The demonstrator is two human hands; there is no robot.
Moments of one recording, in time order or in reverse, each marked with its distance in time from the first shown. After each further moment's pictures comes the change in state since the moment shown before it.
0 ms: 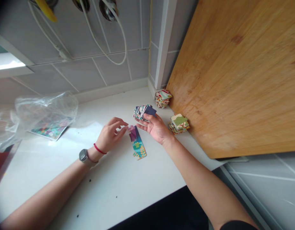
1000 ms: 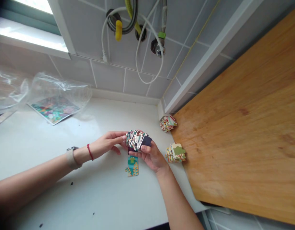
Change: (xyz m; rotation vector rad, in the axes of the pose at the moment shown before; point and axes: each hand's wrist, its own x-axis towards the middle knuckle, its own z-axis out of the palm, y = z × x) left_hand -0.002 0.009 -0.016 -1.121 -0.271 -0.625; right_hand -0.016 0.002 0.012 -0.211 -0.194 0.201
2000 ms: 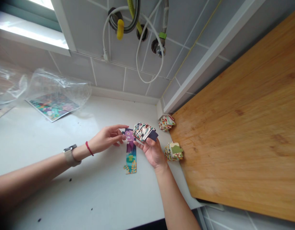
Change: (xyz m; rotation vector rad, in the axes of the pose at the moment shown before) left_hand 0.002 -0.003 -0.001 0.175 0.183 0.133; right_hand 0.006 -0.001 -0.007 0.036 0.133 -0.180
